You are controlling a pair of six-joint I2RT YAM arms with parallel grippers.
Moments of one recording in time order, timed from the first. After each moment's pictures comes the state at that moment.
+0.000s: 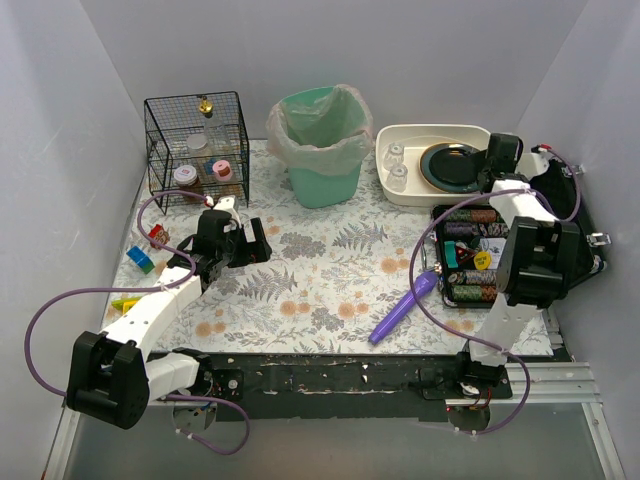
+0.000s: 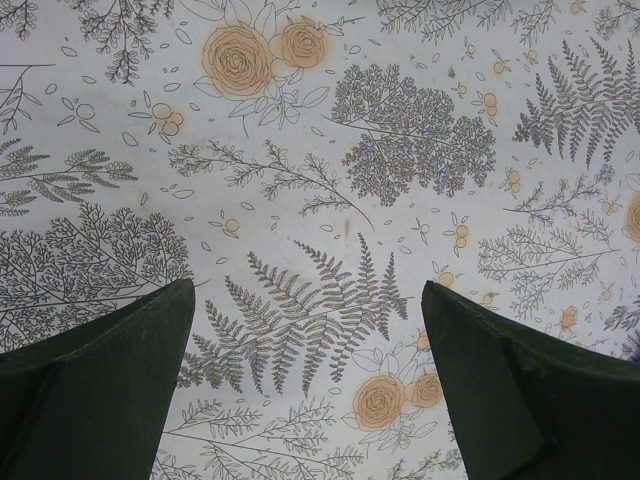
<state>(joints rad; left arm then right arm) -0.31 1.14 0.70 -0.27 0.03 -0.43 -0.11 1.88 1.40 -0.12 0.31 1.08</state>
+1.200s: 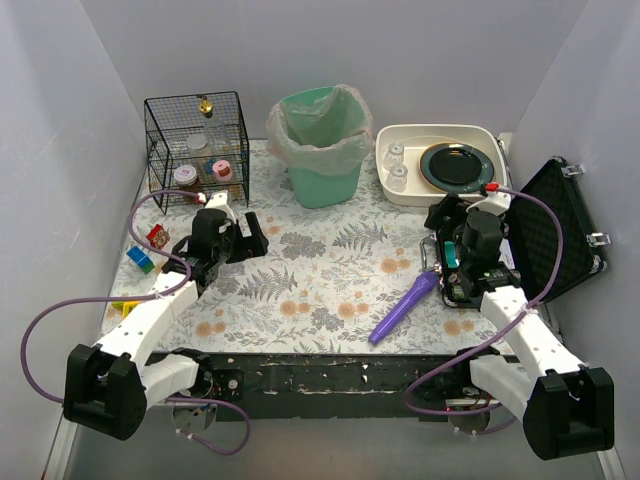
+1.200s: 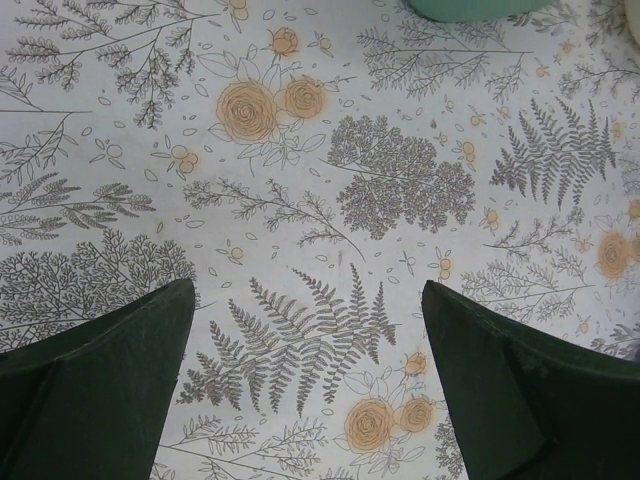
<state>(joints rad) -0.31 1.09 0.70 -0.24 -0.02 -0.45 0.20 0.97 0.58 0.17 0.25 0.43</state>
